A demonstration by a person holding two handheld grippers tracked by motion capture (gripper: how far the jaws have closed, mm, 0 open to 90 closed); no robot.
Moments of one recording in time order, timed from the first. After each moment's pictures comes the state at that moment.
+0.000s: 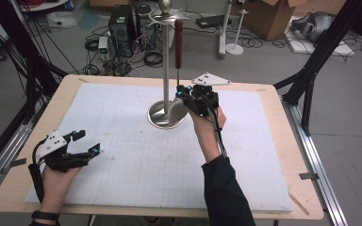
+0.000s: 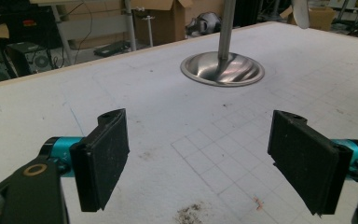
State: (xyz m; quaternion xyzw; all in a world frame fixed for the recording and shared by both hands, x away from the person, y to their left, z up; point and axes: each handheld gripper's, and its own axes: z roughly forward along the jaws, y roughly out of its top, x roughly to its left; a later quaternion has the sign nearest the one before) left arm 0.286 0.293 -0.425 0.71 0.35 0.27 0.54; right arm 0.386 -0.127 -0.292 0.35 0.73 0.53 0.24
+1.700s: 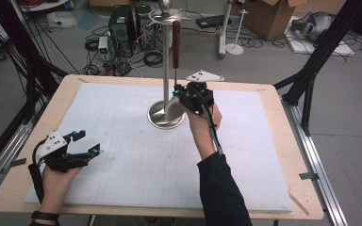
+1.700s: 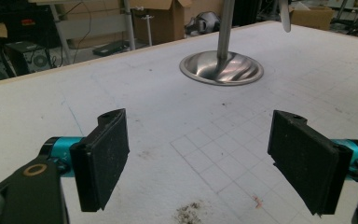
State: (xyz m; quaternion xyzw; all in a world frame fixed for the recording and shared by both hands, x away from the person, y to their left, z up) left arm 0.286 0.293 -0.425 0.71 0.35 0.27 0.55; right arm 0.395 -0.114 -0.291 0.37 0.74 0.50 0.25
